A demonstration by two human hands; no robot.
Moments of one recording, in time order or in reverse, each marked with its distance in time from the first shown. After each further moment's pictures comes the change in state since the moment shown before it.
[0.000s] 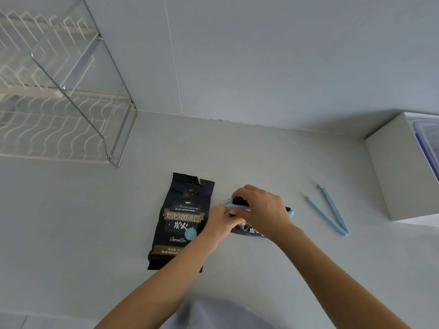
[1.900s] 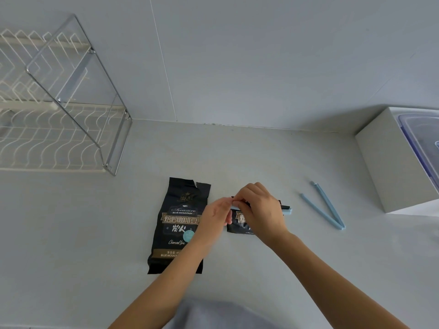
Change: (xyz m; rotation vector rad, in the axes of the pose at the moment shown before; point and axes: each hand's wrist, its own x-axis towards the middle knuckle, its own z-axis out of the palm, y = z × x) left_hand -0.014 0.010 -0.007 -0.077 0.057 0.106; right_hand -0.018 -0.005 0.004 0.176 0.398 -0.065
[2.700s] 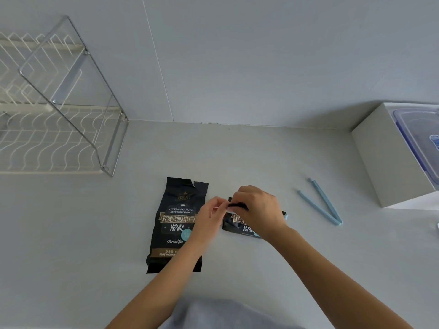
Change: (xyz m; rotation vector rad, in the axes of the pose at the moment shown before) left_hand 0.002 -0.012 -0.005 0.155 0.036 0.037; right_hand 0.001 0.007 -0.001 -0.076 -0.192 0.002
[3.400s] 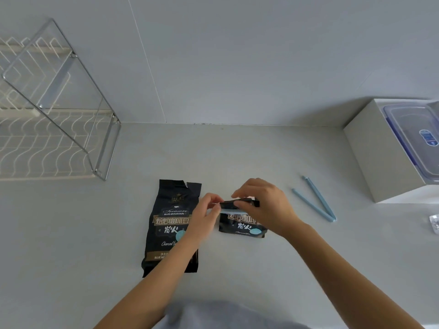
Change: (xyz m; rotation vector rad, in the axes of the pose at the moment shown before) left_hand 0.011 -0.006 -0.004 0.113 -0.035 0.026; right_hand -0.006 0.022 -0.026 0.167 0.024 -0.020
